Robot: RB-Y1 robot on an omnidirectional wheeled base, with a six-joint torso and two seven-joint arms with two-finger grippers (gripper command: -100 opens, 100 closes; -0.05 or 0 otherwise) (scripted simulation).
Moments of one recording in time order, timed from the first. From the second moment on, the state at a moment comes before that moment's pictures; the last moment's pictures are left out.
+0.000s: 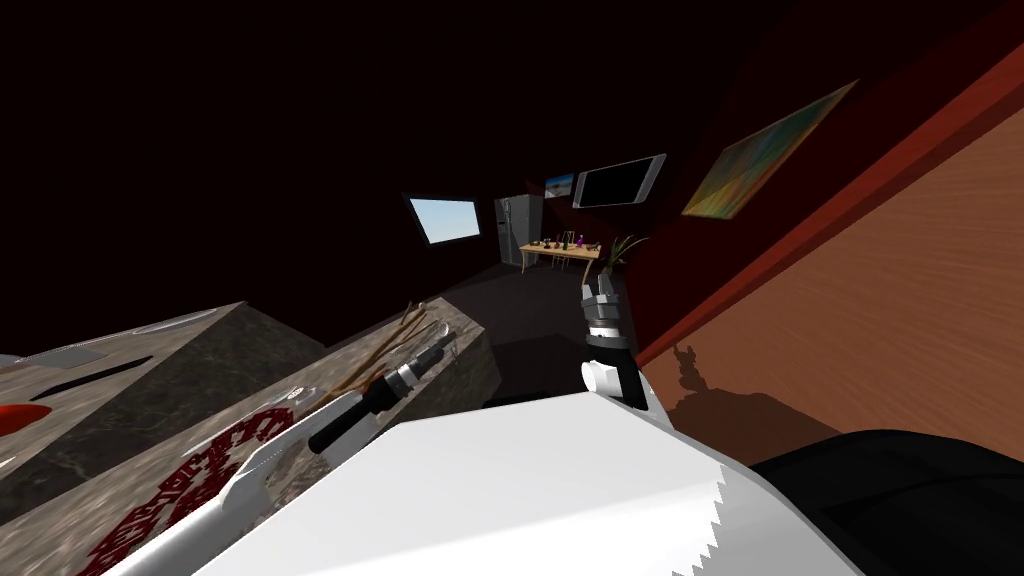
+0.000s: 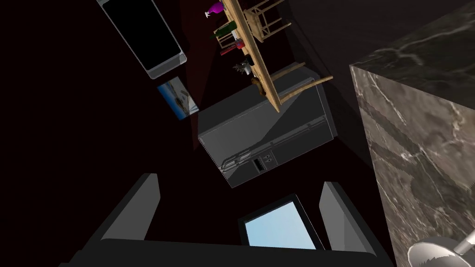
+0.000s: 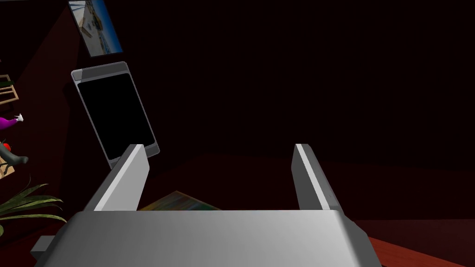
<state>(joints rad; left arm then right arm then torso) 0.41 1.11 -0.32 -2.00 0.10 -0.32 0.19 0.48 0.01 -0.05 -2.24 -0.02 -0.45 0.01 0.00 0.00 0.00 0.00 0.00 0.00</state>
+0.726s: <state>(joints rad) 0.40 1.33 -0.40 -1.95 0.11 -0.30 0.24 0.48 0.01 -0.05 -2.24 -0.02 -0.45 0.01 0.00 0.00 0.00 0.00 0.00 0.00</state>
